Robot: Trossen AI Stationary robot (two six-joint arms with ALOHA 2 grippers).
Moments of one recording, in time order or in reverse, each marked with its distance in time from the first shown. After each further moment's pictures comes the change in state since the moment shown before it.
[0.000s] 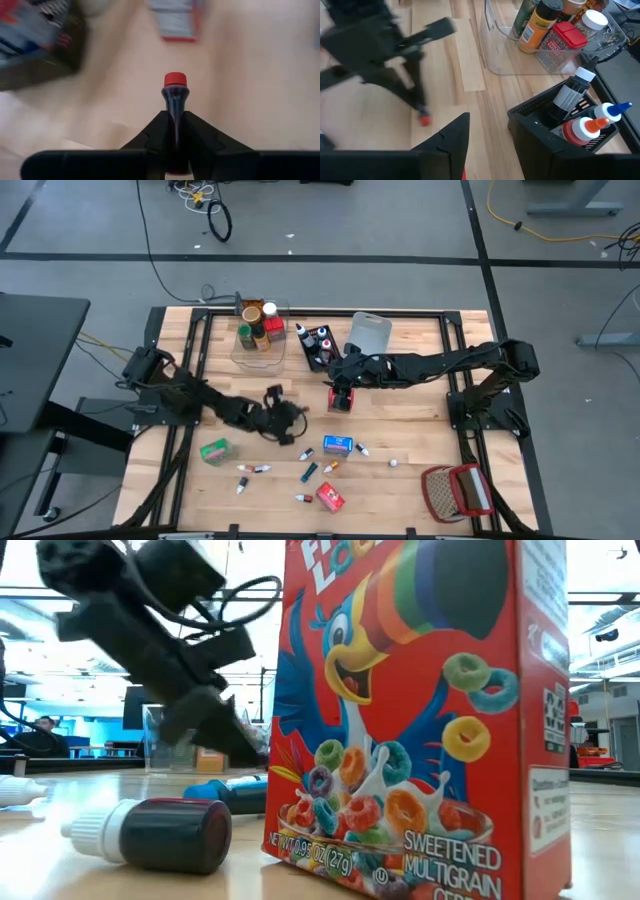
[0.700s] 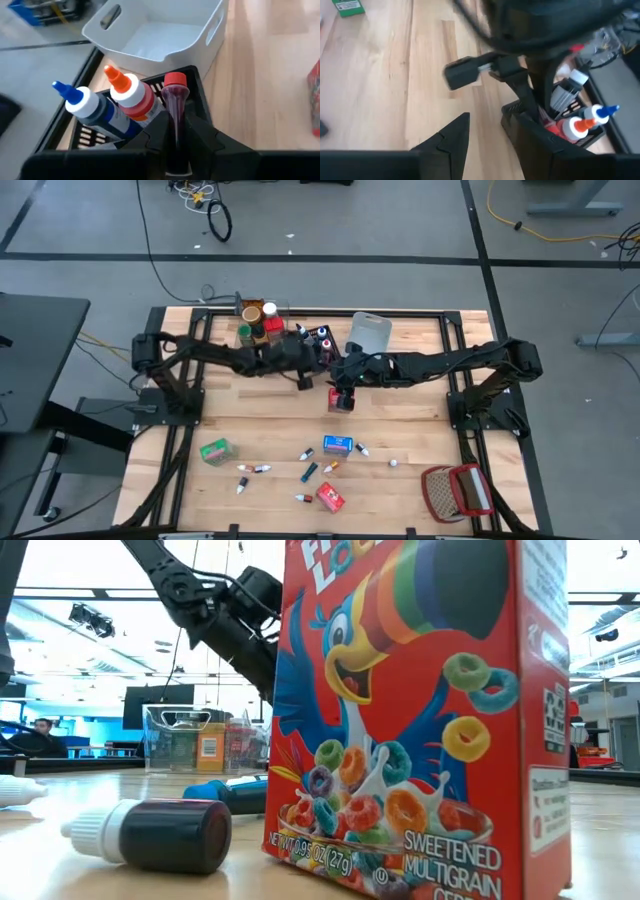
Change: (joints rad) left arm 0.517 0.000 0.193 0.075 0.391 0.466; right arm -0.002 -0.024 0.000 -0.040 0.004 -0.077
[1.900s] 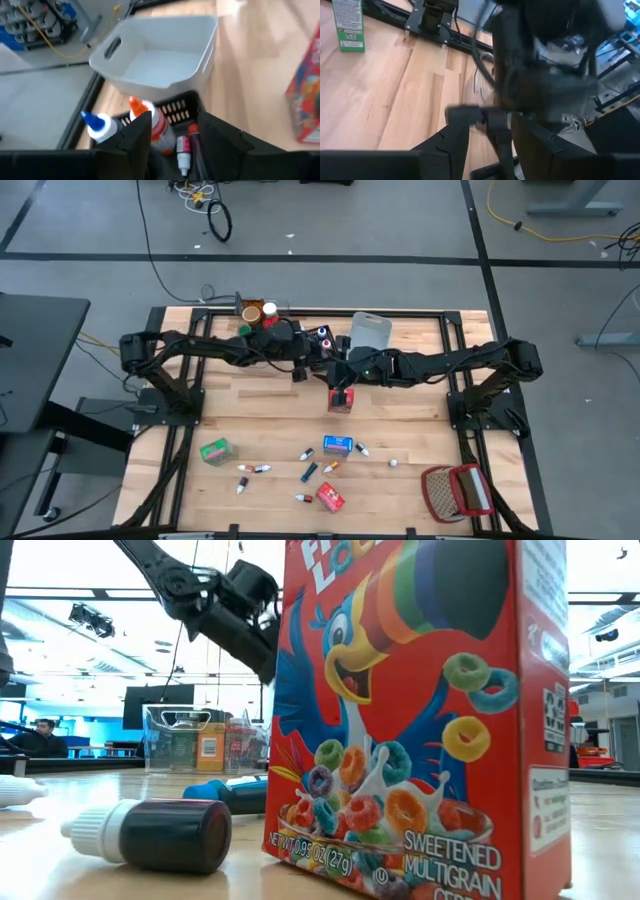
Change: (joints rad) left arm 0.083 -0.099 -0.002 -0.016 0.185 0.083; right arm -0.001 0.000 0.000 0.283 0.000 -0.311
